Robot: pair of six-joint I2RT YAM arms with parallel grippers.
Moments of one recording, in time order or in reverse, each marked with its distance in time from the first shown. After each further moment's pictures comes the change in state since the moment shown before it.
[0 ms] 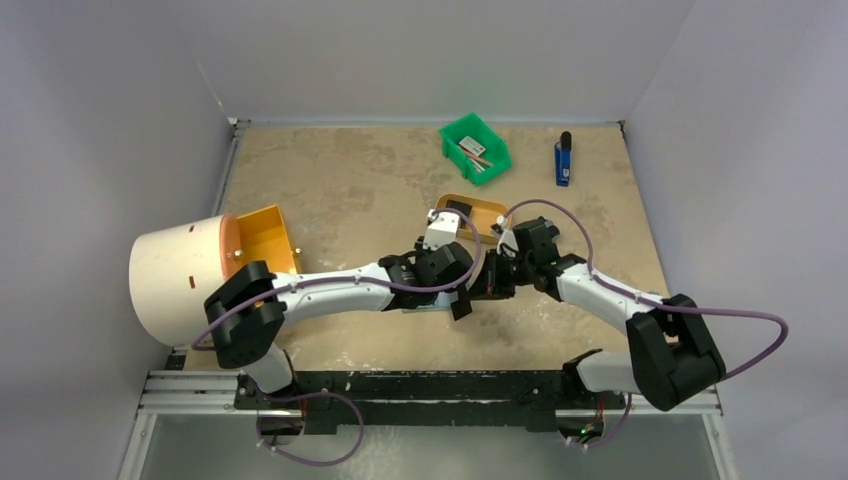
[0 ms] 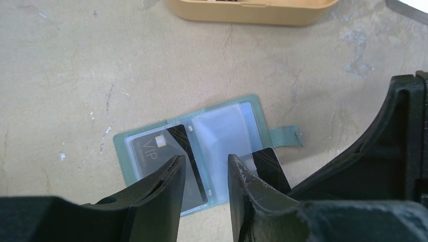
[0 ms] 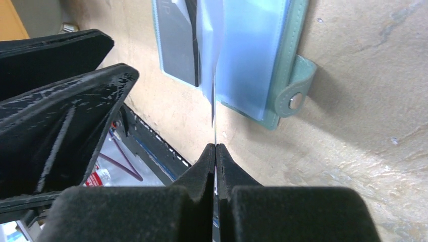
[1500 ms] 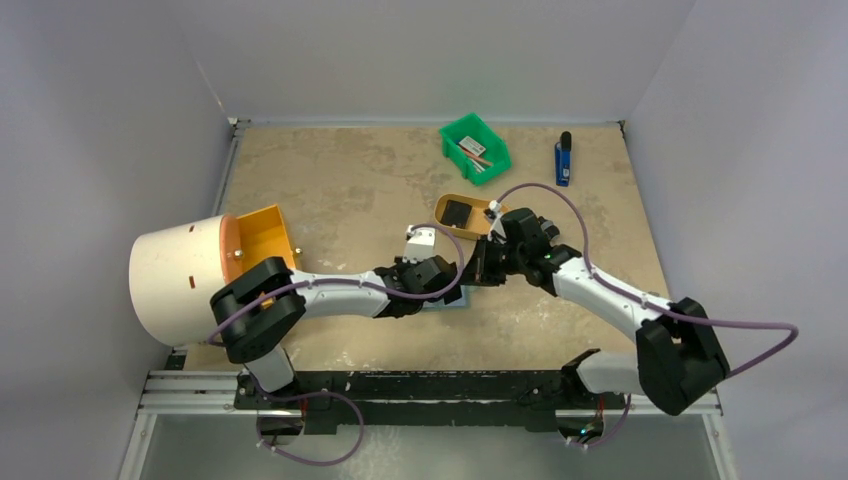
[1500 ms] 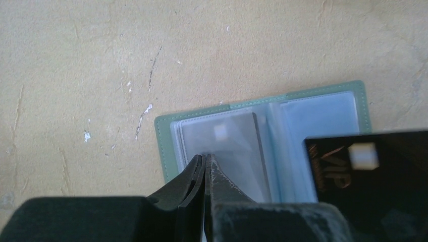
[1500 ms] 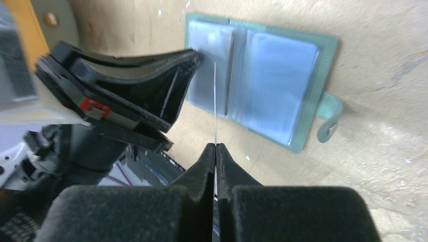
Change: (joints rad) left arm 0.058 0.020 -0.200 0.111 -0.054 -0.056; right arm 0.103 -0.001 0.124 -0.031 0.148 0.068
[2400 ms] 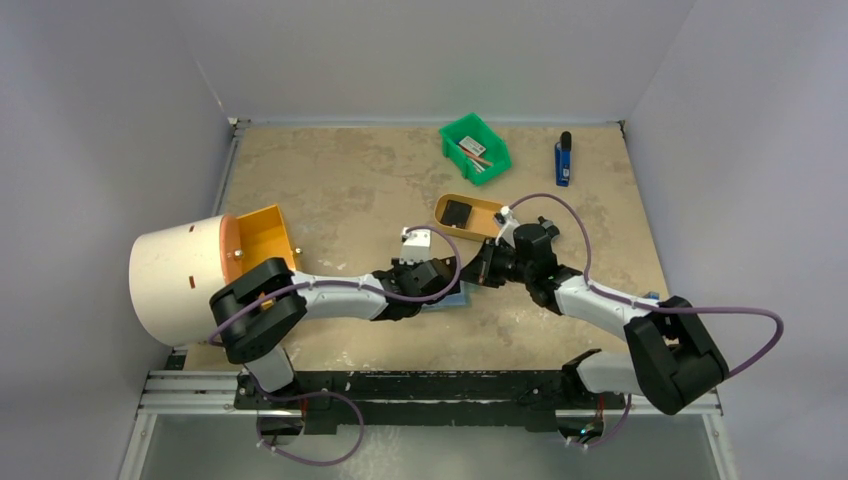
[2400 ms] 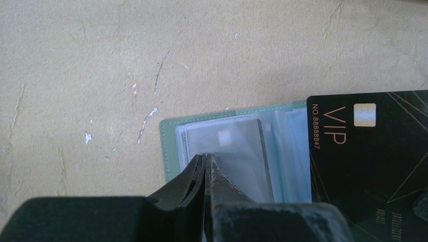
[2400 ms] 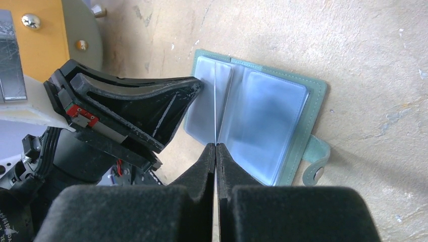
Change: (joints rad) left arm 0.002 0.009 -0.039 0.057 -0.035 -0.034; right arm -0.048 -0.017 -0.227 0.454 -0.007 0.055
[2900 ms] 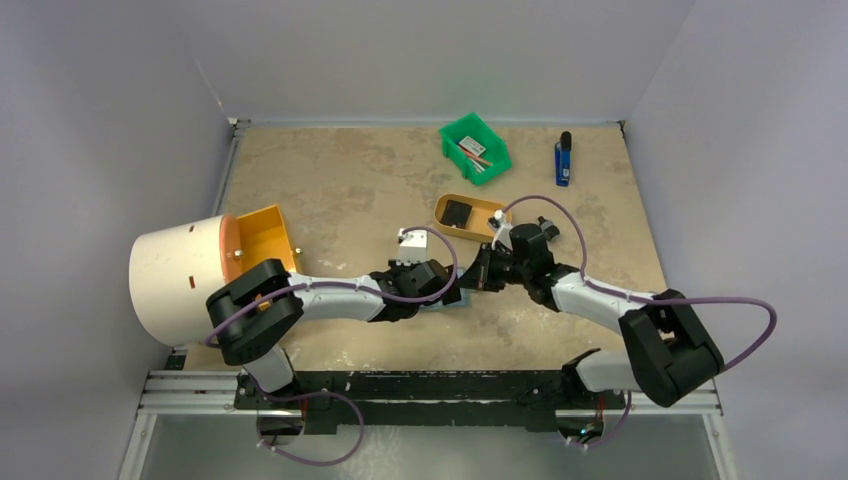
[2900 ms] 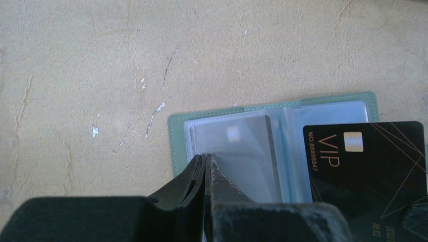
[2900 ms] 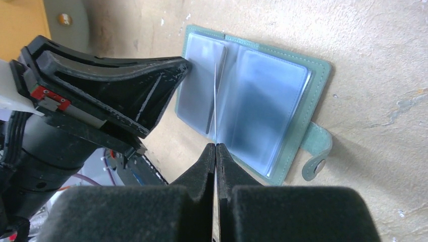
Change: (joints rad) left arm 0.000 -0.024 -0.027 0.002 -0.005 -0.020; right arm 0.000 0.038 0.007 -0.025 -0.053 -0.044
